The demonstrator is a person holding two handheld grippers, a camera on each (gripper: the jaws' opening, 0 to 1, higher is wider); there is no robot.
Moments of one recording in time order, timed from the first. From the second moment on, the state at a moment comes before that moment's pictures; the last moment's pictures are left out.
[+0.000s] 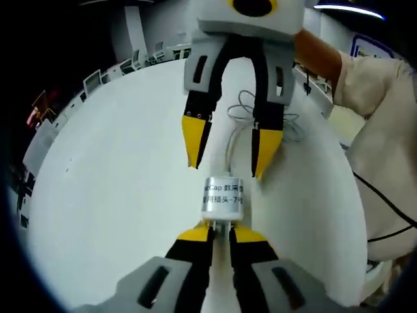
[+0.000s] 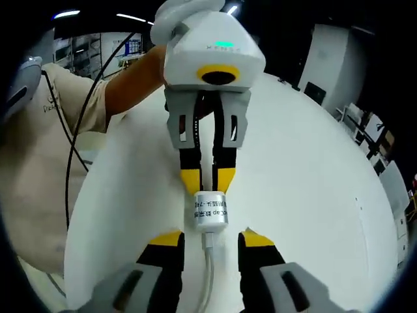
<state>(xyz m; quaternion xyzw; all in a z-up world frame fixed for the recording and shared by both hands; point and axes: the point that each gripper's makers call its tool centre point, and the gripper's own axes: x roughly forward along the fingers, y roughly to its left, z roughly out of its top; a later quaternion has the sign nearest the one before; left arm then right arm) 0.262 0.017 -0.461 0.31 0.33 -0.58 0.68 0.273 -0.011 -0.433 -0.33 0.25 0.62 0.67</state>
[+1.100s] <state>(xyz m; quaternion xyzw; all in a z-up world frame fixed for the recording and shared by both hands) 0.298 0.064 -0.368 0.11 0.06 -0.51 0.85 0.295 -0.108 -0.321 -0.11 0.03 0.47 0.88</state>
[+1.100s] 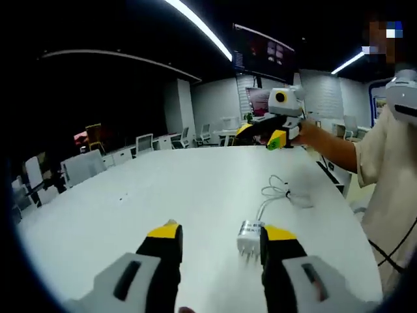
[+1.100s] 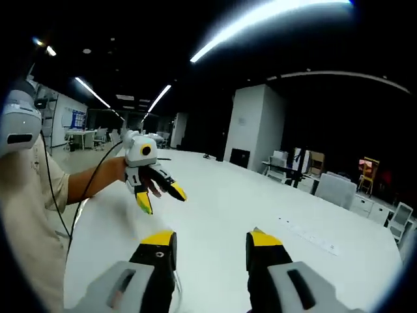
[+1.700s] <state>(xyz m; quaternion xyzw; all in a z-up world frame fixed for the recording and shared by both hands) 0.299 0.131 -0.333 0.07 -0.02 -0.36 0.93 0.287 -0.204 -0.305 -0.01 -0.05 0.36 0.93</state>
